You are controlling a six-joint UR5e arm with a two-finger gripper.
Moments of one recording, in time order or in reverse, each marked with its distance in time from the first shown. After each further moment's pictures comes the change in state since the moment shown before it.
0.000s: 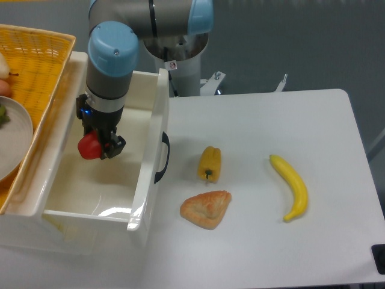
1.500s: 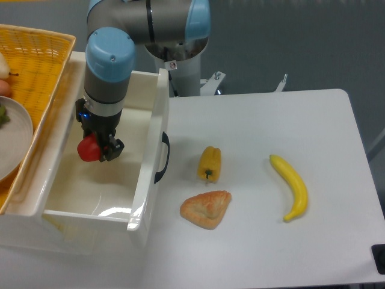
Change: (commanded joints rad) arm -0.002 -0.006 -0.008 0.002 0.002 0.000
